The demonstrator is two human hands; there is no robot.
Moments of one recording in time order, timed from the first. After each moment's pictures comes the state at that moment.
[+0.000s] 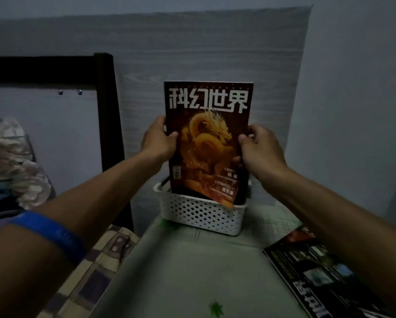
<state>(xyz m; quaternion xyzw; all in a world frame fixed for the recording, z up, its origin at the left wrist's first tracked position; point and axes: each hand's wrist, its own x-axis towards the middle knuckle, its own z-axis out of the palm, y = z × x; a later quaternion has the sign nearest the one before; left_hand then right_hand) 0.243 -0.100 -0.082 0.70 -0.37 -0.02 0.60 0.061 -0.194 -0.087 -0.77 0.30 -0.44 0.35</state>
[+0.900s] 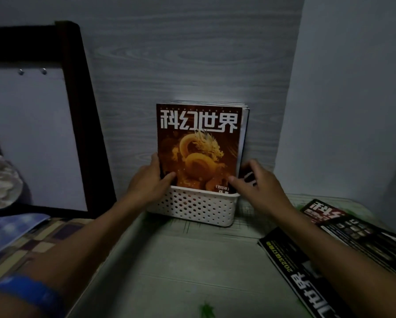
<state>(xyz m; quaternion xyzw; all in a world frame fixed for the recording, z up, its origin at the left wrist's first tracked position) 0.263 -0.118 -0.200 0.83 -0.45 0.01 0.34 0.037 -0.259 -0.206 -0.85 0.28 -0.36 0.26</state>
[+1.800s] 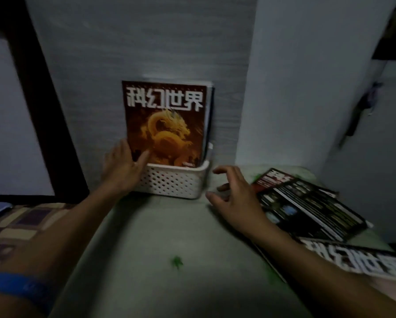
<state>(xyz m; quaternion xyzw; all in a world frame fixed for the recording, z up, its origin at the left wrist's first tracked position) 0.250 -0.115 -0.226 0.82 -0.43 0.01 0.37 -0.026 -0.188 -0.246 -0.86 0.28 -0.36 0.22</state>
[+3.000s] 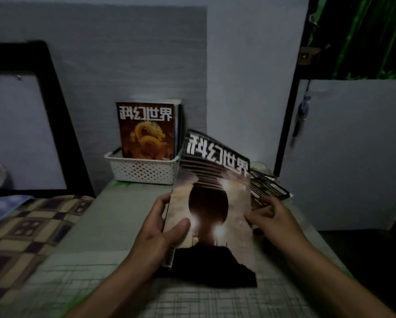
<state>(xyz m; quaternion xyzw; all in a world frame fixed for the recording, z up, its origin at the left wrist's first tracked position) -0.045 0.069 -0.198 0.55 -0.41 -0.34 0.65 -0.232 -0.070 -0.209 -0.64 0.48 -0.36 0.47</state>
